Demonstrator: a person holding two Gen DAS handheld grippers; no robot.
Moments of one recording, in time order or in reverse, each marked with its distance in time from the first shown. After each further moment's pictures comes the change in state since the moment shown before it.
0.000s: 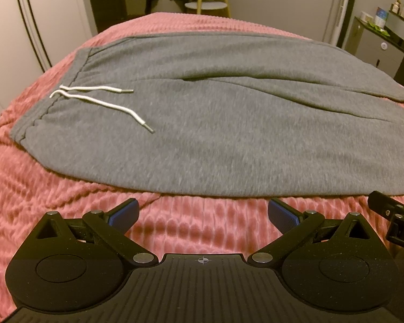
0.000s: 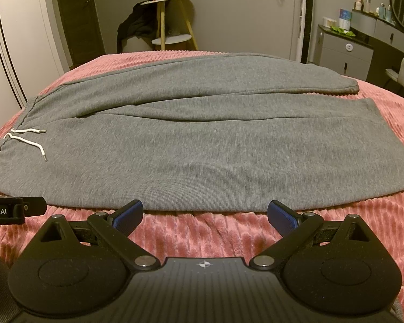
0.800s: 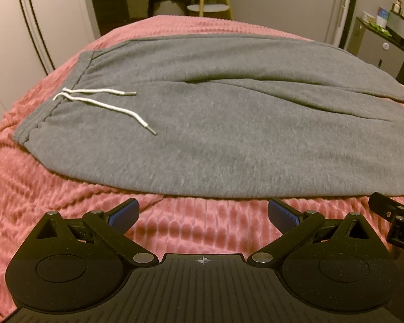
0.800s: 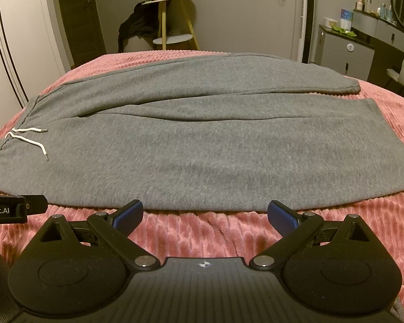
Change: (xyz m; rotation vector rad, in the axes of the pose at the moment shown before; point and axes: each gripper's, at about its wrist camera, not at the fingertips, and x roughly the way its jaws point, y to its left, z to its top) left arm 0.000 0.000 0.001 0.005 -0.010 0.015; right arm -0.001 0.001 0.000 -0.006 0.002 0.005
